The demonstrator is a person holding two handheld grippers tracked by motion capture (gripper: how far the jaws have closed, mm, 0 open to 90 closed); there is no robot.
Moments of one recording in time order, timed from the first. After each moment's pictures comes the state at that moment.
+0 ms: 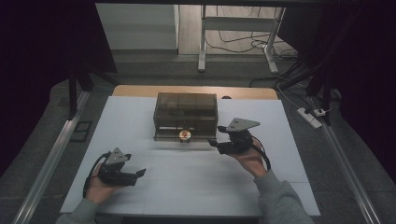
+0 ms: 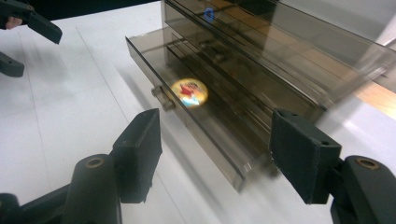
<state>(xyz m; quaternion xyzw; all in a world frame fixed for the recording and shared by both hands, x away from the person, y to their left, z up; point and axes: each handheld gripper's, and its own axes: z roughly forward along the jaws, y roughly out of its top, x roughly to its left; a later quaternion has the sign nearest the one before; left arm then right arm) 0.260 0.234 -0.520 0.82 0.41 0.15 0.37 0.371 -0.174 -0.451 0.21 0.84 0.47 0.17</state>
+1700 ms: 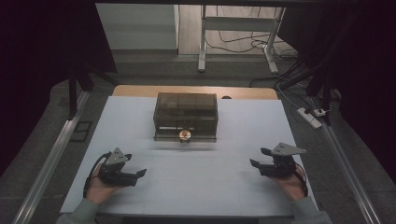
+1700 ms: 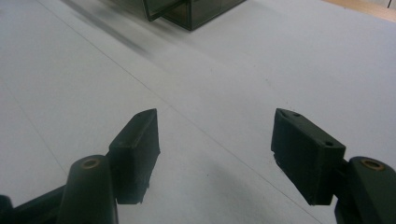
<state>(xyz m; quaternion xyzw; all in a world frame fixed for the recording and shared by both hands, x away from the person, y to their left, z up) 0.259 0.232 -0.519 0.82 0.41 0.16 0.37 0.328 -0.306 -0.499 0.32 0.82 0.43 0.19</state>
